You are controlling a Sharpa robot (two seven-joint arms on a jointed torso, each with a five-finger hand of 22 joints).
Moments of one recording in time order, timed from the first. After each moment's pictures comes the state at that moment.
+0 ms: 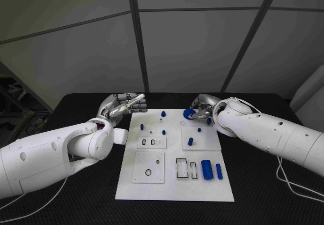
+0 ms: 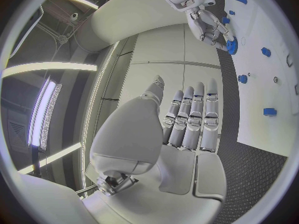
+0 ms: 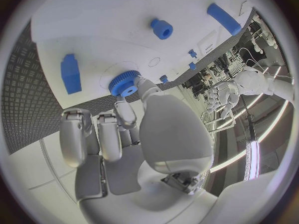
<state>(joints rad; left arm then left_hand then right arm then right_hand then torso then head) 1.16 -0.94 0.02 1.63 0.02 -0.46 0.47 1.41 -0.04 0.06 0.09 0.05 0.93 0.21 0.12 0.07 1.05 0.16 0.11 0.07 1.06 0.11 0.16 0.15 0.19 0.92 0.22 0.40 0.15 1.23 -0.48 0.05 1.04 -1.38 -0.19 -0.22 1.35 -0.10 0.15 0.12 0.31 0.83 0.18 0.17 0.10 1.29 0.09 1.27 1.19 1.47 0.02 1.53 1.31 0.03 1.47 0.13 1.52 1.31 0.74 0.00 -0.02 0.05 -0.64</state>
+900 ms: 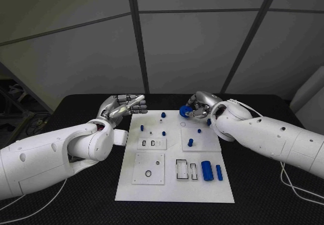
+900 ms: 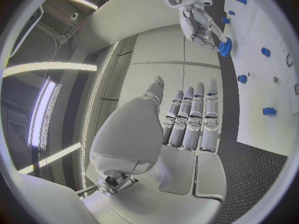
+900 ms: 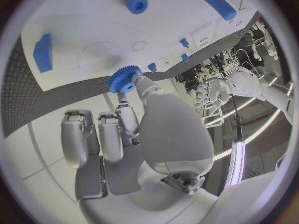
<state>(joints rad) 1.16 -0.95 0.02 1.63 0.02 -0.46 0.47 1.41 -0.03 0.07 0.09 0.05 0.93 0.21 0.12 0.07 1.05 0.16 0.11 0.07 1.06 0.11 0.16 0.15 0.19 0.92 0.22 0.40 0.15 1.23 -0.52 0.04 1.17 -1.45 -0.35 -0.21 1.39 -0.05 0.23 0.08 0.30 0.95 0.17 0.22 0.11 1.35 0.05 1.33 1.27 1.47 0.00 1.54 1.31 0.03 1.47 0.11 1.54 1.31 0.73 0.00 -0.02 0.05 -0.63</state>
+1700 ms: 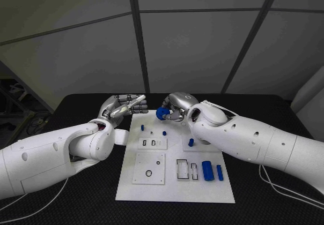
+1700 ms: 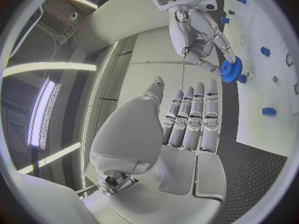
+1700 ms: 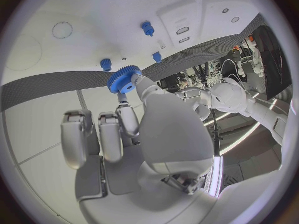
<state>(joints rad) 1.16 -0.94 0.02 1.62 0.02 -0.46 0.47 1.41 -0.03 0.07 0.09 0.05 0.93 0.21 0.12 0.07 1.05 0.16 0.11 0.07 1.06 0.11 0.16 0.15 0.19 0.92 0.22 0.40 0.15 1.23 -0.38 0.04 1.19 -1.63 -0.35 -0.21 1.39 -0.06 0.23 0.08 0.30 0.95 0.17 0.21 0.11 1.35 0.05 1.33 1.27 1.46 -0.01 1.54 1.31 0.03 1.47 0.11 1.54 1.31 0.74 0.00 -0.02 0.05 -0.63</state>
